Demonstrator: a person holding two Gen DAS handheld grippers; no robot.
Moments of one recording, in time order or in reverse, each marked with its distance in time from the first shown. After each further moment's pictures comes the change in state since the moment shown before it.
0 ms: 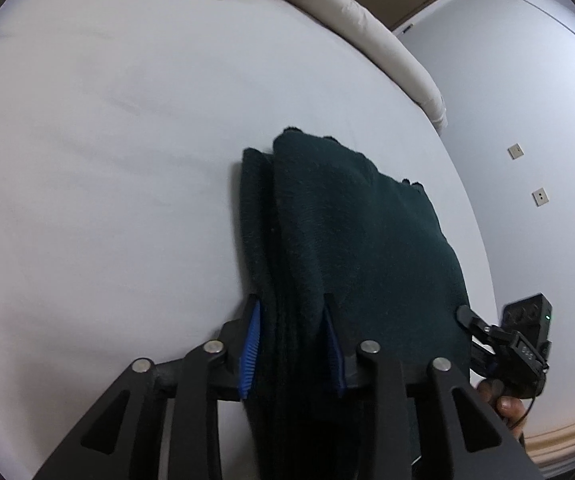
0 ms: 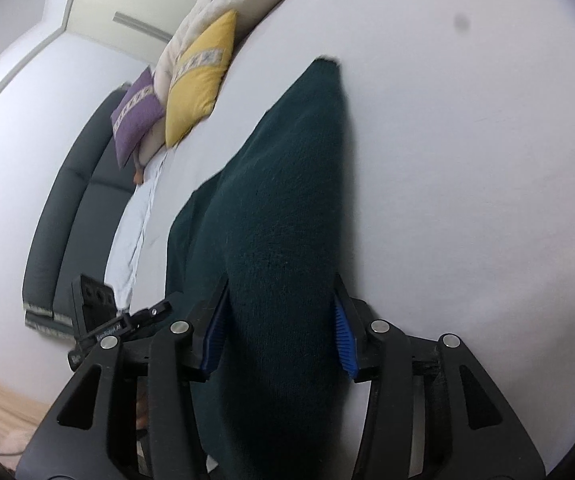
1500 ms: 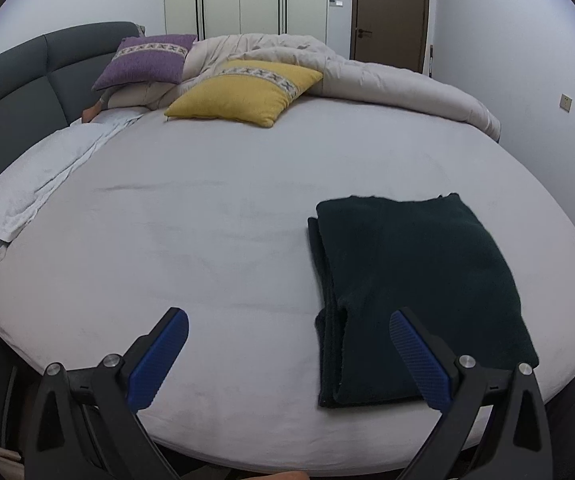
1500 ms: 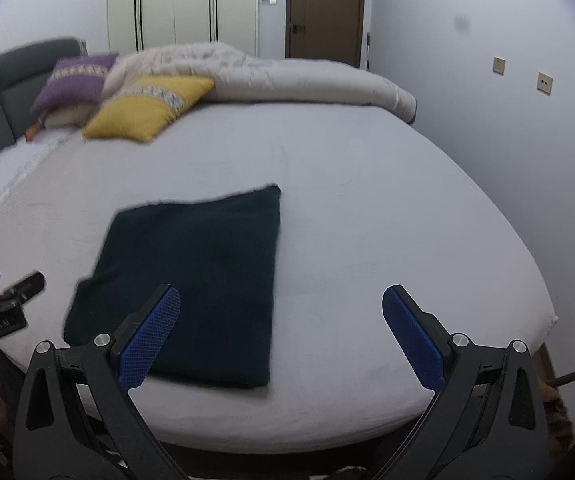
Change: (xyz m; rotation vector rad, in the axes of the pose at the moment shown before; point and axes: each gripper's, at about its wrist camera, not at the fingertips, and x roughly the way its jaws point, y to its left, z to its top) left arm -0.106 -0.081 -0.081 0.279 -0.346 0.550; right arm -0.126 0.184 -0.129 -0.503 -0.346 -0.743
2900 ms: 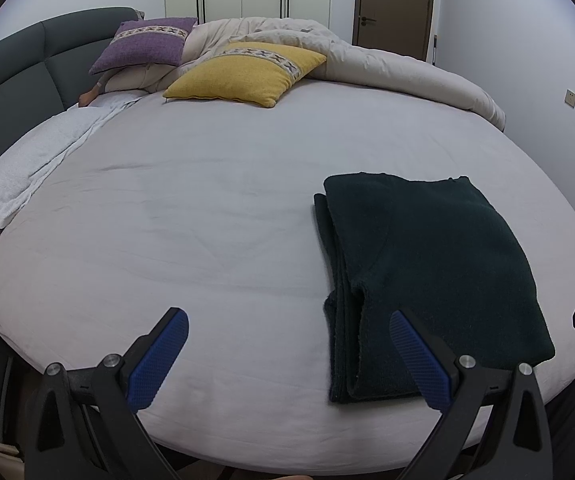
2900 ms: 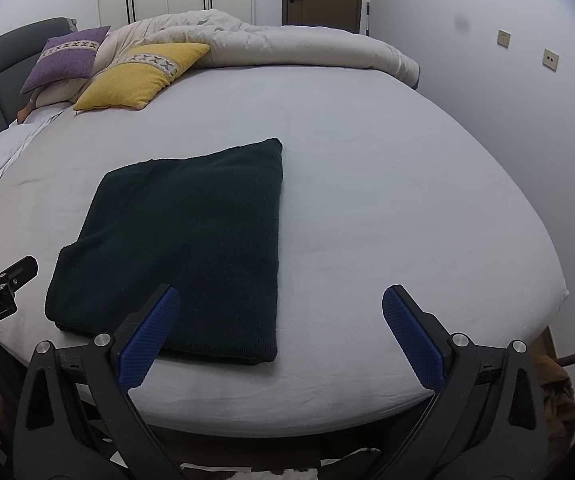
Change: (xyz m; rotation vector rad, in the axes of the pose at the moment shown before) left arm 0.021 0.012 -0.008 -0.004 0.045 -0.012; right arm 0.042 0.004 -0.013 0.023 0.112 0.010
